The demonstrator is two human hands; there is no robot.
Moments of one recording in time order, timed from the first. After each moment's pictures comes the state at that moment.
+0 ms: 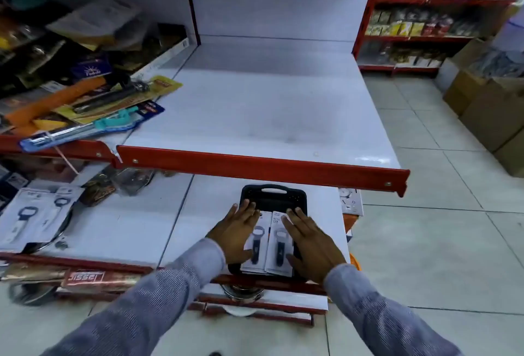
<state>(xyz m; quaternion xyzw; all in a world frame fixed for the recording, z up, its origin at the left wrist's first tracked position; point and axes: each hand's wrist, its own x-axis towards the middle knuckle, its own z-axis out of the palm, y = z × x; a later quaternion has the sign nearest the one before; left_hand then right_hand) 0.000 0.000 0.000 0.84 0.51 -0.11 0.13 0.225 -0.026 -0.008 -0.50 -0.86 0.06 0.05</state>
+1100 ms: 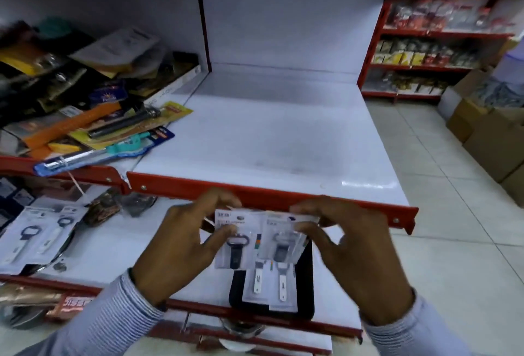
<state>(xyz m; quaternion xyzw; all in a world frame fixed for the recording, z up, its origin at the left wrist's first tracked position) -0.035 -0.066 0.189 0.74 0.53 0.36 0.20 0.205 -0.066 0.212 -0.50 -0.76 0.13 0.39</state>
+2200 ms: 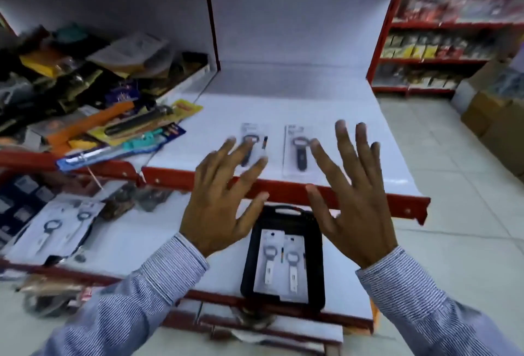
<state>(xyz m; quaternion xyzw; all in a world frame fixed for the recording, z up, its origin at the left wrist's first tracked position) -0.021 -0.023 0.160 0.79 0.46 0.35 -0.19 0.203 -0.021 0.188 -0.45 -0.80 -0.11 0.39</state>
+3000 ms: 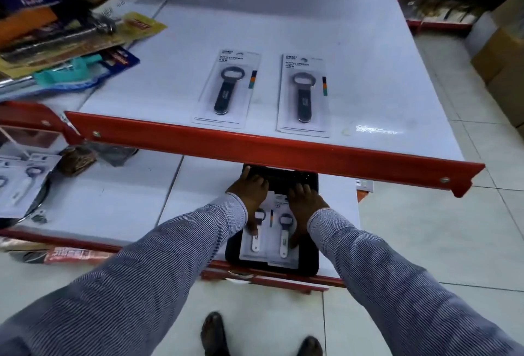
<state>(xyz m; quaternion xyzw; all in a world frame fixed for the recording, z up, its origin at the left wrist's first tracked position) 0.024 0.087 -0.048 0.84 0.47 -0.26 0.06 0.194 0.066 -0.046 -0.50 -0.83 0.07 -0.24</state>
